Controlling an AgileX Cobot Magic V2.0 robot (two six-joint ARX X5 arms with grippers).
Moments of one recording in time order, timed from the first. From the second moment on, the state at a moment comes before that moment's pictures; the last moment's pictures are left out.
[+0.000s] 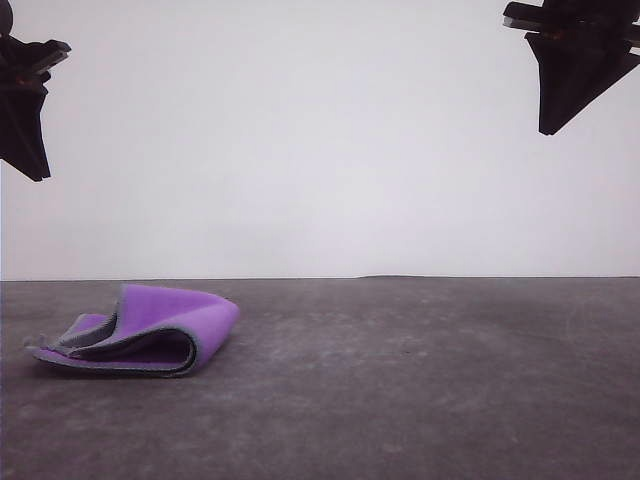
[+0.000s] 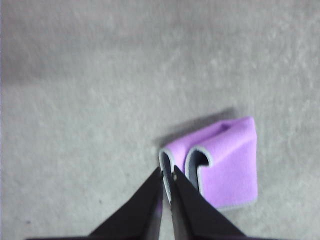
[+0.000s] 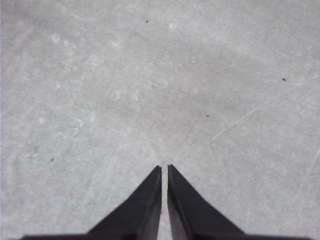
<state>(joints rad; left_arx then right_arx) 0.12 1.85 1.79 -1.25 0.47 0.19 0.22 1.44 1.38 -0.86 -0.08 -0.12</state>
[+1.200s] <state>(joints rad) 0.06 0.36 0.23 -0.29 0.02 -0.07 0.22 1.44 1.38 -0.85 -0.08 -0.12</state>
